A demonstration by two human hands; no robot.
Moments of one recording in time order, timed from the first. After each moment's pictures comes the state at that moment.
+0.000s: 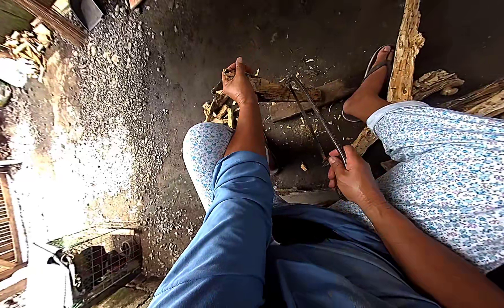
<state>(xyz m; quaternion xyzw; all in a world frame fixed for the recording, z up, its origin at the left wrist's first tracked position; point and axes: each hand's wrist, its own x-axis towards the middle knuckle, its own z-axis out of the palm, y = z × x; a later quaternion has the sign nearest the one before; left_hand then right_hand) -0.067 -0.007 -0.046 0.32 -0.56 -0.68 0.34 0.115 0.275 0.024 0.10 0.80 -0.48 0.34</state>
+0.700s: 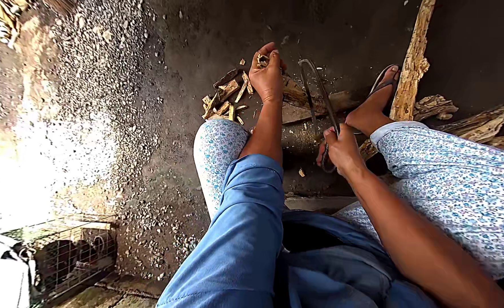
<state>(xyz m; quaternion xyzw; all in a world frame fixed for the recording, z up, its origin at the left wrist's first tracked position) -0.074 0.020 -0.027 0.25 -0.59 -0.71 0.31 0.052 0.221 -0.003 0.15 0.75 -0.55 0.33</state>
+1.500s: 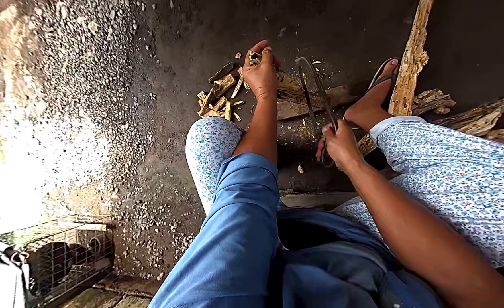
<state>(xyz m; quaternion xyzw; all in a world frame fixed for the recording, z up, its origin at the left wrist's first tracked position) -0.069 0.011 -0.033 0.27 -0.58 -0.71 0.30 0.045 0.214 -0.011 0.16 0.77 -0.52 0.33</state>
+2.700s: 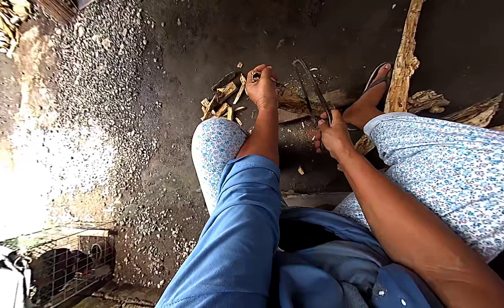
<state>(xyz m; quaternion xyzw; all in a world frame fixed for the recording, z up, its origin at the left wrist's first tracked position) -0.049 0.020 -0.039 0.33 -0.55 -0.72 0.26 0.030 0.209 -0.034 0.17 0.76 -0.54 0.31</state>
